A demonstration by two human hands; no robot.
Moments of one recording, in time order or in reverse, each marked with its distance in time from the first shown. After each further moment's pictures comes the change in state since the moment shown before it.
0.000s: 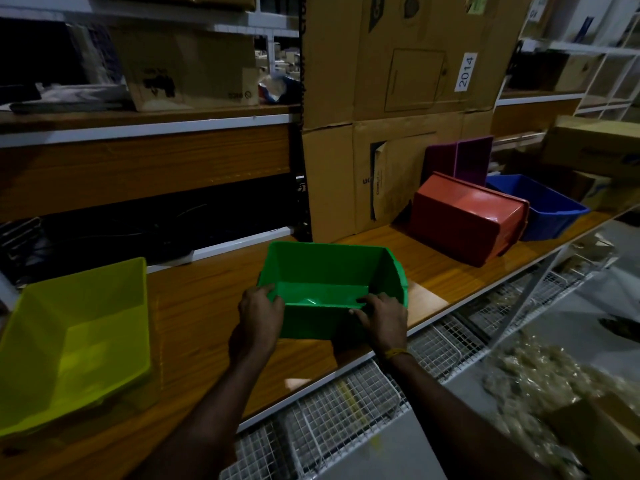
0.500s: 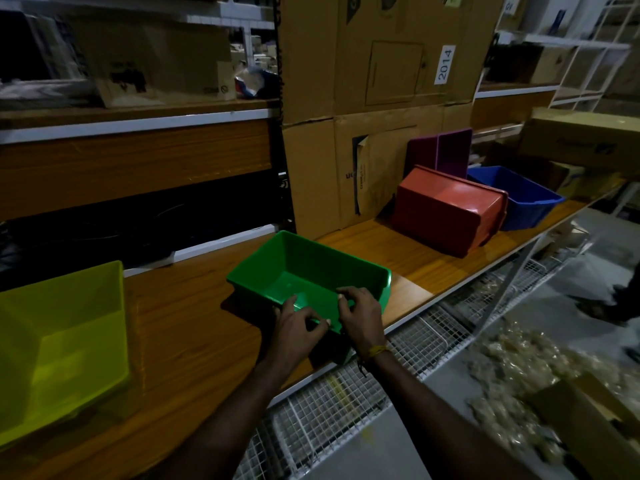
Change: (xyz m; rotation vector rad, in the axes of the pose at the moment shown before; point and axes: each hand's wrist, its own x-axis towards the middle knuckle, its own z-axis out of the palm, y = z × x) left_hand -0.043 0.020 0.044 0.114 -0.437 0.266; right_hand -0.010 -0.023 -0.009 0.443 0.059 0.043
